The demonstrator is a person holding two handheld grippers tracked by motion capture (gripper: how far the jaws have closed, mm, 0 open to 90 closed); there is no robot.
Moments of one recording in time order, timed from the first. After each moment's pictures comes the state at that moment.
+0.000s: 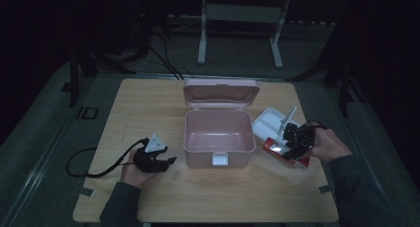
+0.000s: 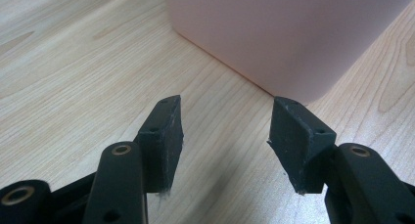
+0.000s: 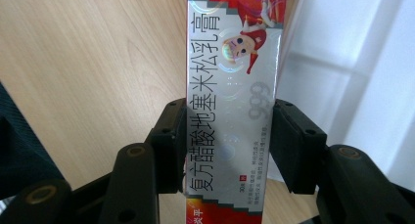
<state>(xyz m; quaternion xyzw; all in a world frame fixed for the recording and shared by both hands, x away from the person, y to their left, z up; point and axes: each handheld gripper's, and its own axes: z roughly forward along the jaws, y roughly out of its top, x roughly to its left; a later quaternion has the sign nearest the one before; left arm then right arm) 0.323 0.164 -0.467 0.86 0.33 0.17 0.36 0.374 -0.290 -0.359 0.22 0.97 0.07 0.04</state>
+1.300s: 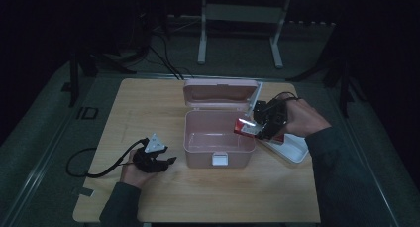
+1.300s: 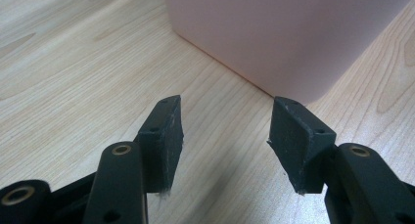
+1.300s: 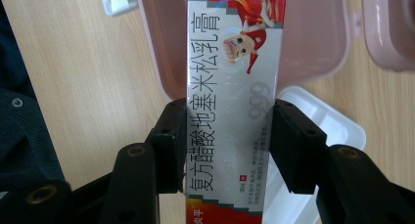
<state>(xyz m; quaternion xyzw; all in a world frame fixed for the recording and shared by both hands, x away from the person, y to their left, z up) 0.322 0.165 -0.466 0.86 0.33 0.17 0.37 0.379 -0.183 -0.279 0.08 0.99 0.06 0.09</state>
